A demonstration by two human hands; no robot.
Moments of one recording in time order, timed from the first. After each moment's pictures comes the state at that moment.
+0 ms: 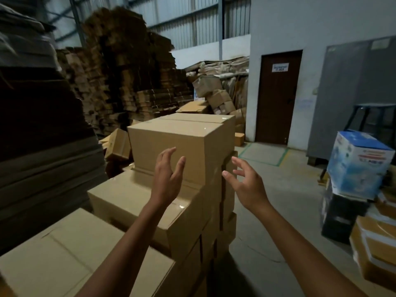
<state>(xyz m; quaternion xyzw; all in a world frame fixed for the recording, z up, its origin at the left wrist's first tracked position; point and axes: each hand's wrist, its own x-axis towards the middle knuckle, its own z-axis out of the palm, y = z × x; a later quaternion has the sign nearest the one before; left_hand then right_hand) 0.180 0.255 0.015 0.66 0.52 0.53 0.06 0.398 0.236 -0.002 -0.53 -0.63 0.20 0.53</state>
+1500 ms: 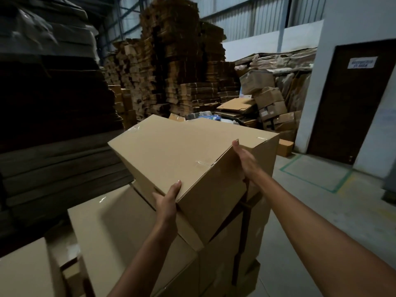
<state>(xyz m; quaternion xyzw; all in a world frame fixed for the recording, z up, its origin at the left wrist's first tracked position) 0.221 0.533 -0.033 0.21 0.52 0.73 0.40 0.412 0.663 0.047 -0.49 -0.62 0.45 0.42</state>
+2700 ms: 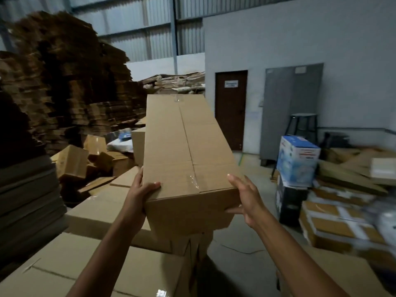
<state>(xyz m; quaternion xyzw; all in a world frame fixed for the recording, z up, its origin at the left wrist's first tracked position) 0.057 0.198 0.024 0.57 0.32 0.53 0.54 0.323 0.136 0.021 -0.56 -0.32 0.41 0.64</state>
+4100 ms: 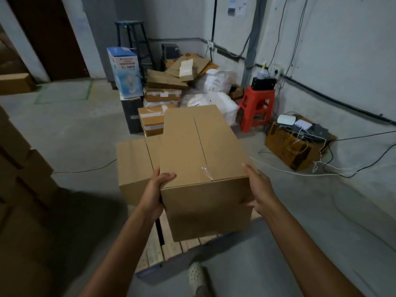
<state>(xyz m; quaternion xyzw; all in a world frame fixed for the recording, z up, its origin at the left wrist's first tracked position) 0.521 -0.372 -0.194 0.49 0.25 0.16 0.82 0.670 -0.593 -0.146 -0.72 0.09 0.23 0.65</state>
